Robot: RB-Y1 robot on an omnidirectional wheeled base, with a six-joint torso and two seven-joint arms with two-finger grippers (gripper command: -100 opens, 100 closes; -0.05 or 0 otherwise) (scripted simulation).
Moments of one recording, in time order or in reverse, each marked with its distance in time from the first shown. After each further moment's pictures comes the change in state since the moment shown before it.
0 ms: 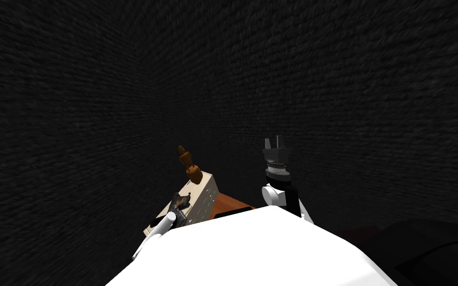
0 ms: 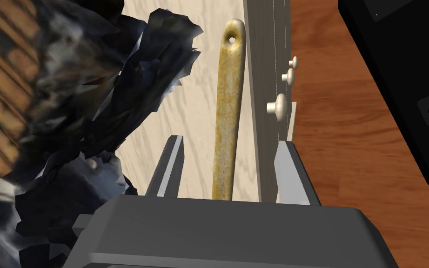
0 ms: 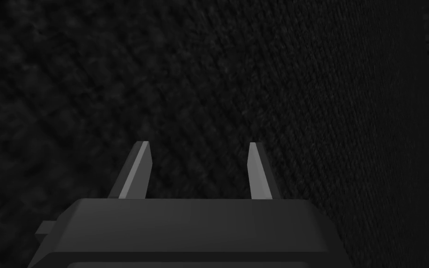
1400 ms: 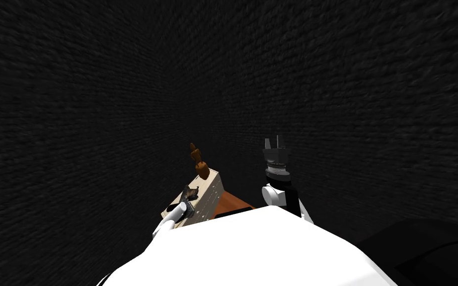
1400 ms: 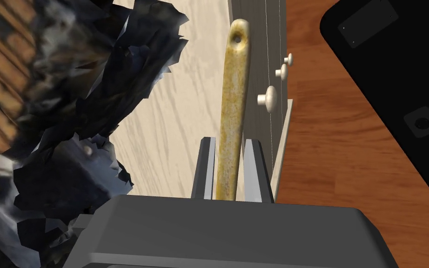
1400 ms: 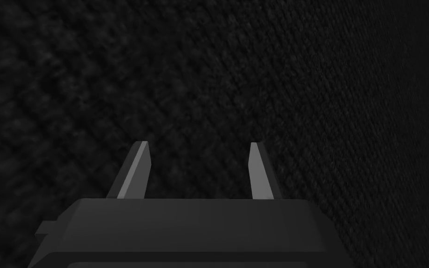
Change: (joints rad) left arm -0.090 -0.057 -0.083 0.018 -0.110 0.015 0.084; right arm 0.000 0.000 0.000 0.000 0.000 0.000 0.000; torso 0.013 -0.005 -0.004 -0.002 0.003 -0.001
